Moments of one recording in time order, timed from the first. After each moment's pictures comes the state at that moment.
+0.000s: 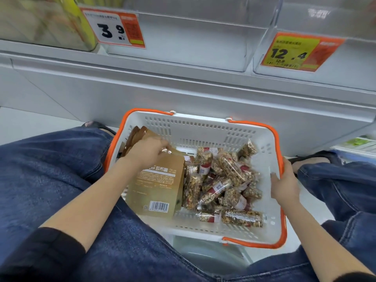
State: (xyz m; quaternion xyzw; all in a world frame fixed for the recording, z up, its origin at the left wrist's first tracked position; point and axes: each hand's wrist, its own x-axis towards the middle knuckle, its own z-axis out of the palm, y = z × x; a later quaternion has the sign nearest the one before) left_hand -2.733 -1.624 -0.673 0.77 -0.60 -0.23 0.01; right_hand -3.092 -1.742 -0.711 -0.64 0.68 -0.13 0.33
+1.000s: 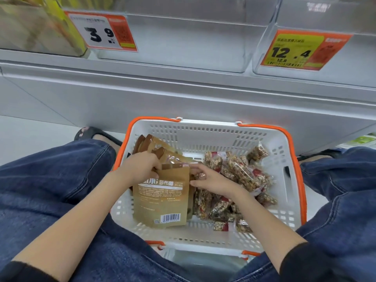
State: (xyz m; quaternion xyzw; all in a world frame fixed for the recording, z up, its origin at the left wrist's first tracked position) left_hand -2.730 -1.614 -0.663 0.73 -0.61 -0.31 -0.08; right_hand -2.947 -1.711 -0.714 -0.66 0.35 0.12 0.65
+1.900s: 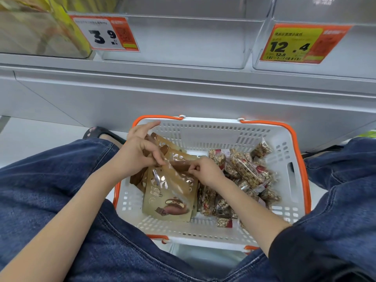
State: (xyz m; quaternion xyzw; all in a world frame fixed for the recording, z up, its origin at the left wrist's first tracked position) left_hand -2.724 -1.600 -0.620 0.72 -0.57 -0.29 0.26; right_hand -2.915 -1.707 -0.729 -0.80 0.38 0.05 0.45
